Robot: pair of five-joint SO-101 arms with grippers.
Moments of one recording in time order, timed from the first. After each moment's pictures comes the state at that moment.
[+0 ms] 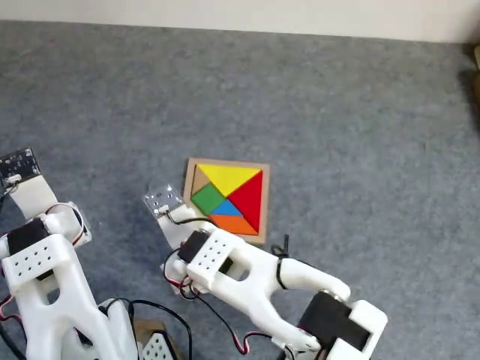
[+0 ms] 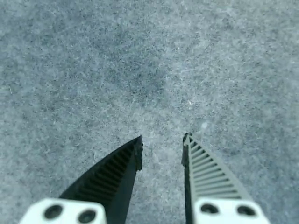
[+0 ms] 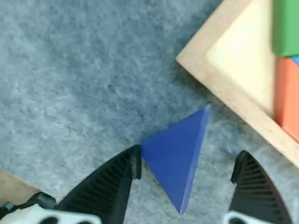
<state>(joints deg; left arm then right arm) -38.7 -43.4 59.6 58.3 2.6 -64.4 -1.4 36.5 50.7 -19.7</state>
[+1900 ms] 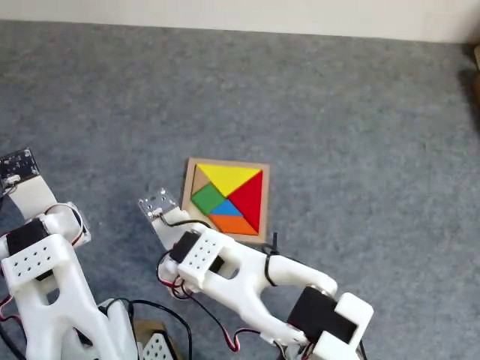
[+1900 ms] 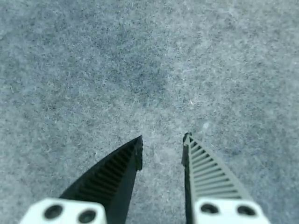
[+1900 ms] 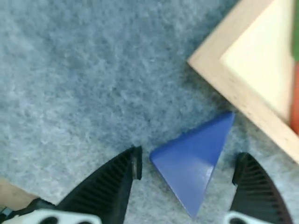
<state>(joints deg) -39.0 -43.4 59.6 58.3 2.6 -65.4 3.6 33.4 50.9 -20.2</state>
